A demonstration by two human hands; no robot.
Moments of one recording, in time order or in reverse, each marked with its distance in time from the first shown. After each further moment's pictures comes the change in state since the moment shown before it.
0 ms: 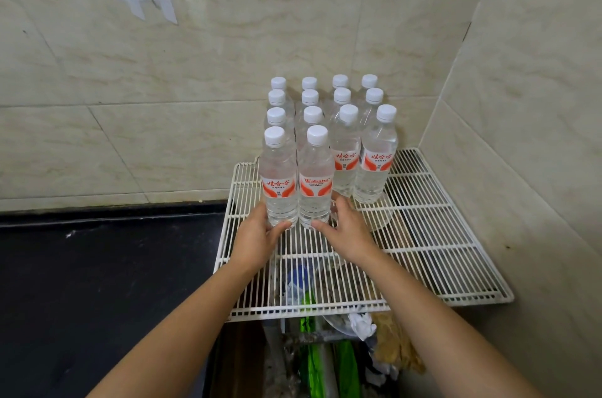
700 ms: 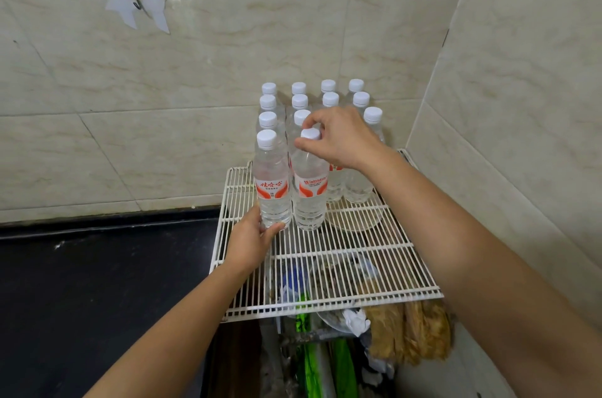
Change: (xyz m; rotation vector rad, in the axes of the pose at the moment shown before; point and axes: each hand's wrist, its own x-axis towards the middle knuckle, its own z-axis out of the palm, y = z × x) left_hand -0.001 0.000 -0.003 0.026 -0.020 -0.026; right_hand 0.041 -0.137 -0.114 -0.357 0.125 -0.289
